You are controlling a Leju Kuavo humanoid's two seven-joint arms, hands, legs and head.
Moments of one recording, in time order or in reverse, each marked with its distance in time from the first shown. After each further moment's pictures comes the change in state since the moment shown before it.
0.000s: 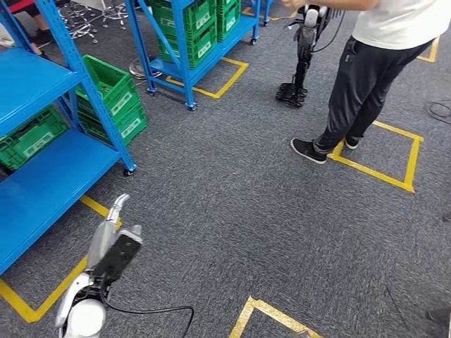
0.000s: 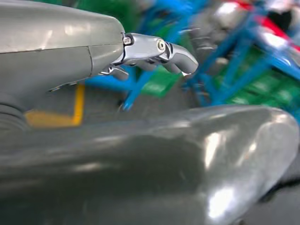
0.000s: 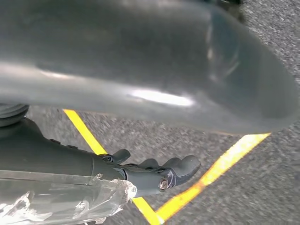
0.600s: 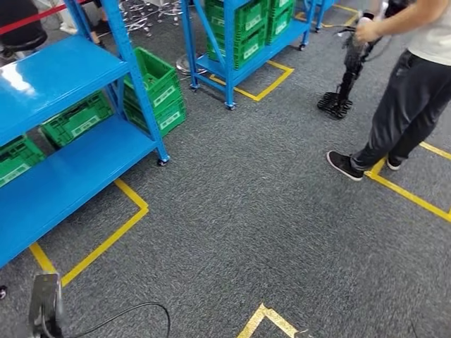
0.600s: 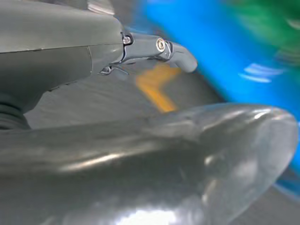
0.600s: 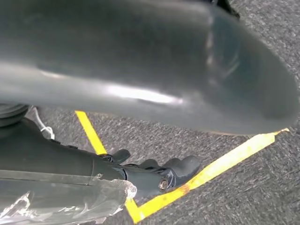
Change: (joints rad) left arm -0.098 0.024 0.643 0.546 0.162 0.094 -0.052; right arm 0.008 0.031 -0.020 -0.054 -0.003 0.045 0.053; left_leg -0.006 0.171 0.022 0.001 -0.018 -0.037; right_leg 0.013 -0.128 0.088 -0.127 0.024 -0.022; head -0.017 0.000
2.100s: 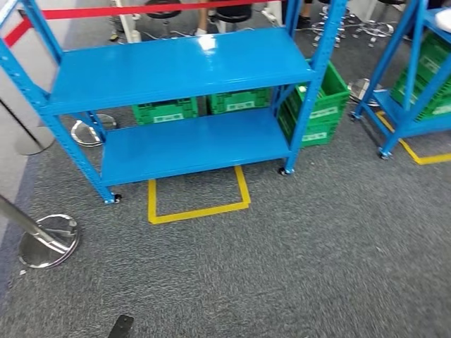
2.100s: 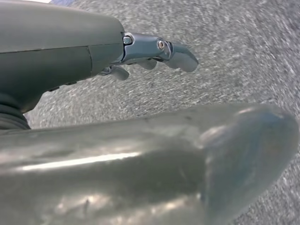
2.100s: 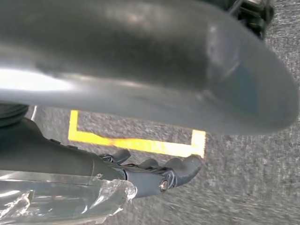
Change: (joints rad) left arm -0.105 -0.001 0.290 0.658 -0.545 0.013 0.068; right arm 0.010 0.021 -0.030 -0.032 0.079 0.063 0.044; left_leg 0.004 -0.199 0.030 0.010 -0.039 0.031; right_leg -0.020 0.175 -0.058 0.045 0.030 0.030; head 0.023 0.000
